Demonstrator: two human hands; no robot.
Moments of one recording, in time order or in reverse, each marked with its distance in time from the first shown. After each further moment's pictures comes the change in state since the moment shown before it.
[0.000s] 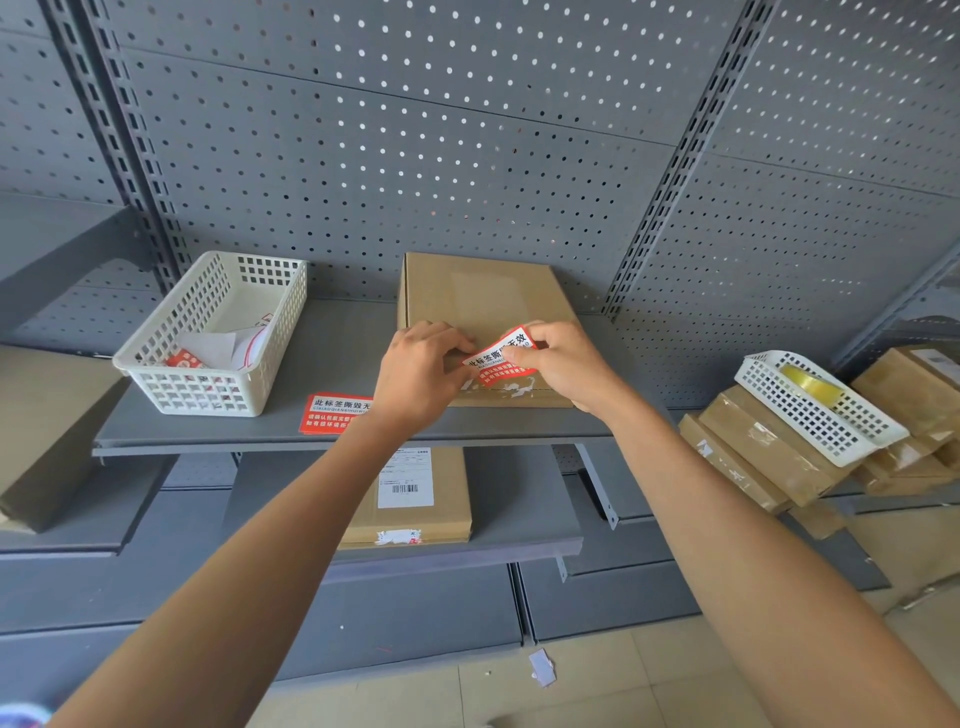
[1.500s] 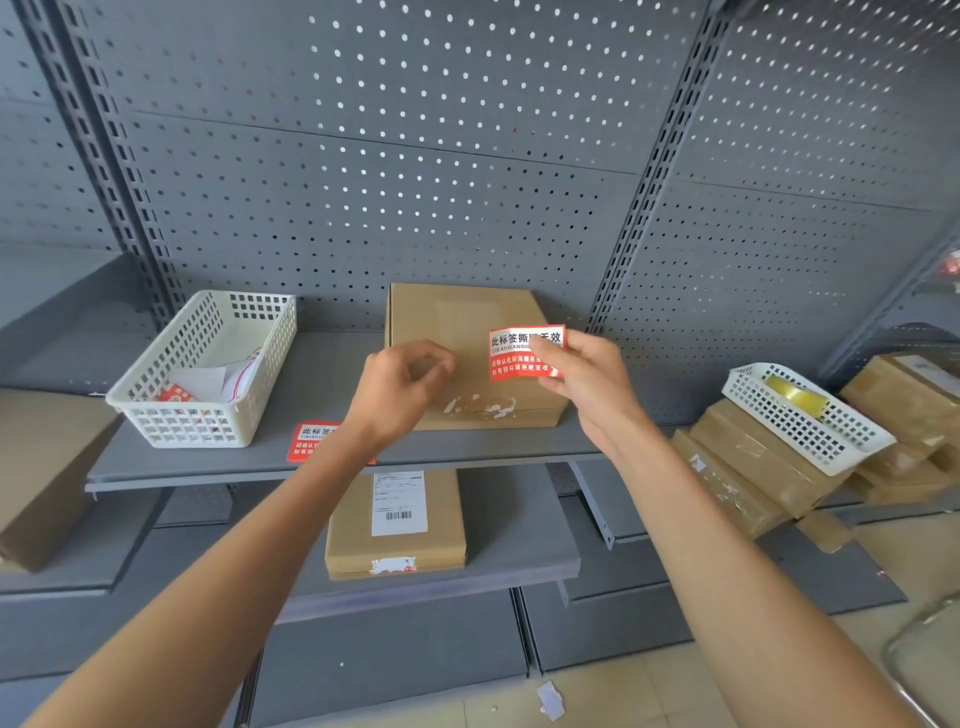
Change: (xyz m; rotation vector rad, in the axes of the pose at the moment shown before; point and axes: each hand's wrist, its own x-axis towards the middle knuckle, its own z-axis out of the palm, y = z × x) left_hand 0.000 0.030 -0.043 -0.330 -0.067 -0.172; right_hand -0.053 -0.030 -0.024 0.475 0.279 0.075
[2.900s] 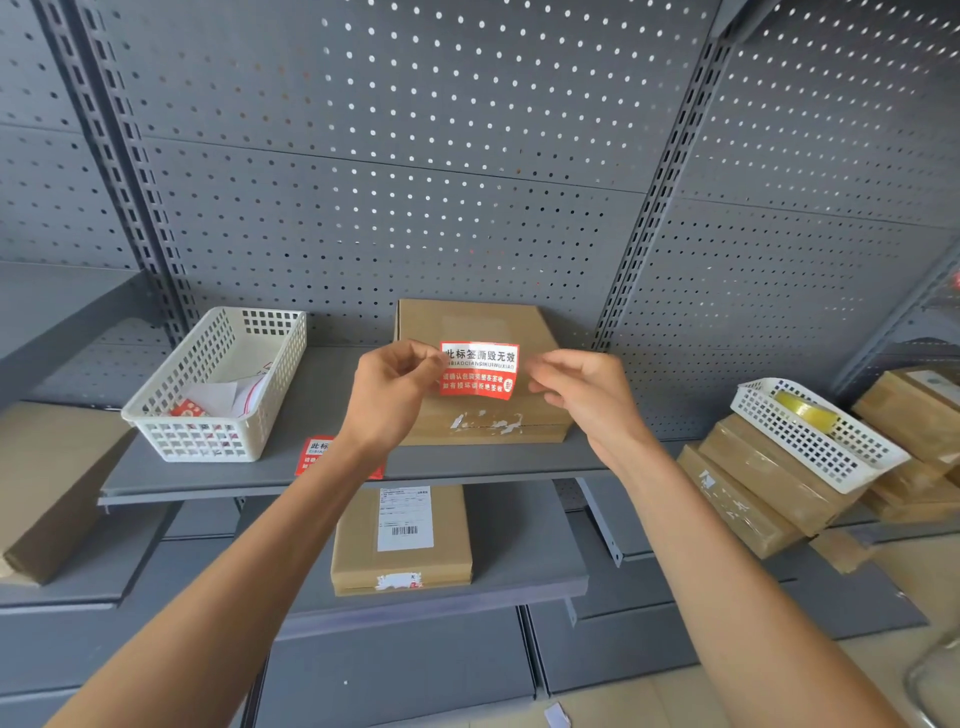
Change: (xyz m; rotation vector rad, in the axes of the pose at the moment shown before) left_hand -0.011 0.041 -0.017 -0.403 0.125 -0.190; right_hand 0.001 0.002 -0.001 -0.127 -0.019 -0.053
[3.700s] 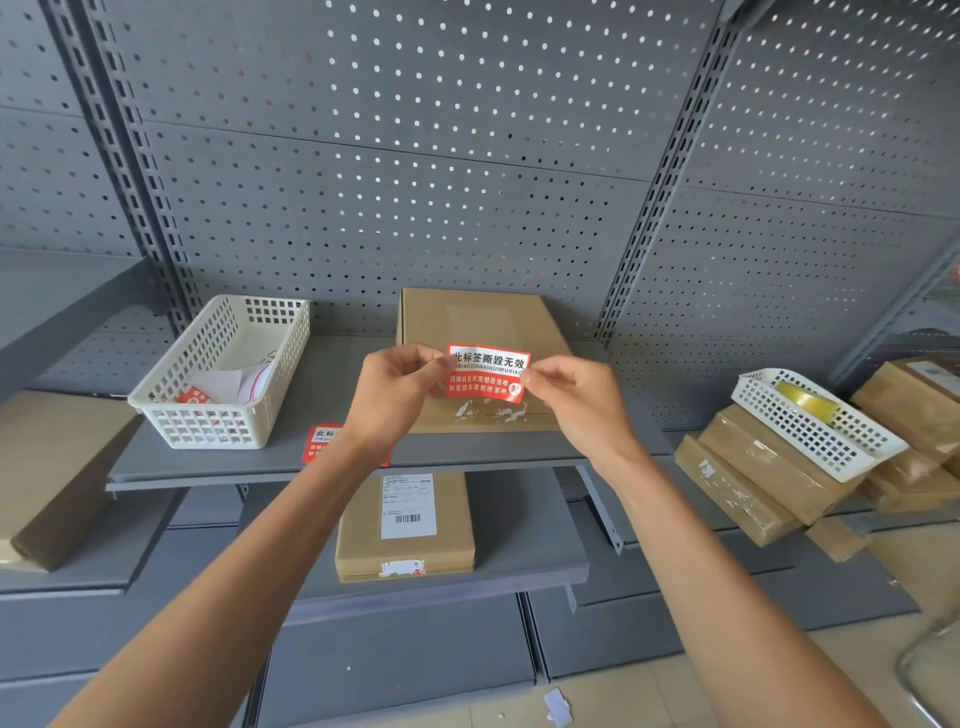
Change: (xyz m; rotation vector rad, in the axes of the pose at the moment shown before) left_hand -0.008 -0.007 -0.005 -0.016 -0.053 -0.069; right_hand -0.010 0.021 0.012 -0.163 -0.004 -0.123
